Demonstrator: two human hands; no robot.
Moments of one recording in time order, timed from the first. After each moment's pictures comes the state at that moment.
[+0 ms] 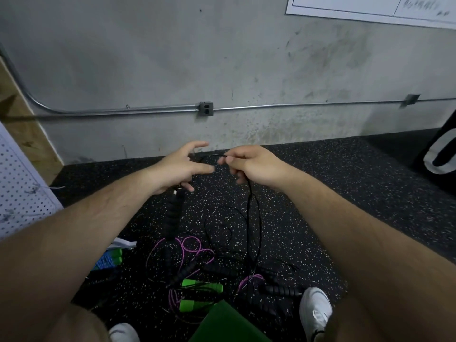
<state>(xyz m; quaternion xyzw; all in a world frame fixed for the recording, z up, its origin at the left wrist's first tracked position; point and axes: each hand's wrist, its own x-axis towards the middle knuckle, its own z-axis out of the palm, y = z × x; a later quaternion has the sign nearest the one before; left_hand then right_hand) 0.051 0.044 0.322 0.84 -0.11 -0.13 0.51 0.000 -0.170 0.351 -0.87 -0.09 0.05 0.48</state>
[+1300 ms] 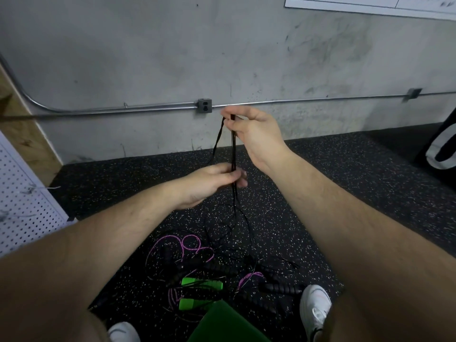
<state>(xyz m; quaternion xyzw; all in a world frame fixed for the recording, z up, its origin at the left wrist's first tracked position) 0.026 -0.009 0.302 0.76 -0.24 -0.25 0.55 0.038 -0.157 0.364 -0.63 -0.05 -0.11 0.76</state>
